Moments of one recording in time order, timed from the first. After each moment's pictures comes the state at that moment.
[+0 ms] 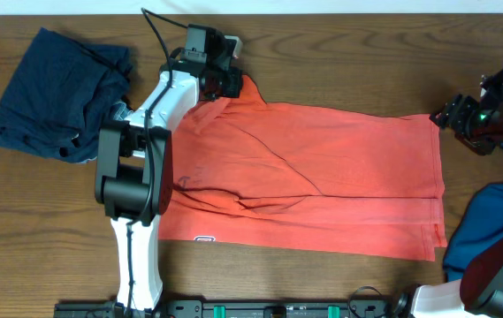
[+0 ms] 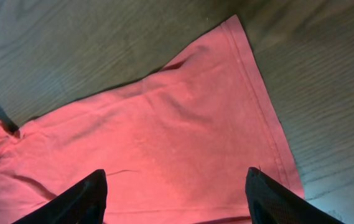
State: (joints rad) left arm -0.22 2.24 1.70 -0.45 0.40 -0.07; right arm -0.38 1.64 1.36 -0.93 -0.32 0.23
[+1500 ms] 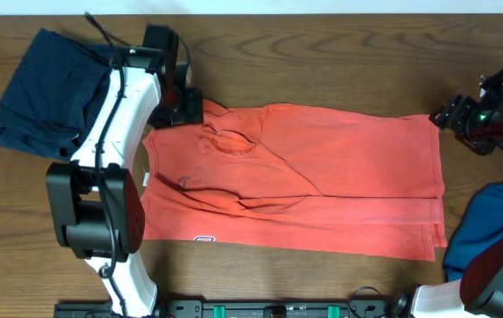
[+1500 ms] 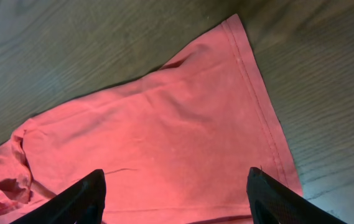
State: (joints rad) left arm -0.12 1.97 1.64 -1.14 0.17 -0.20; right arm -0.38 1.64 1.36 -0.93 -0.32 0.22
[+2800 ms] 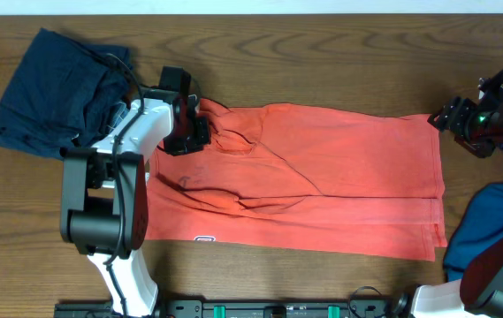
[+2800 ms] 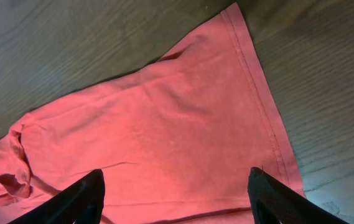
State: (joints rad) left arm -0.14 1.97 1.31 -0.77 0.21 -0.30; right arm -0.38 1.64 1.36 -0.96 -0.32 0.22
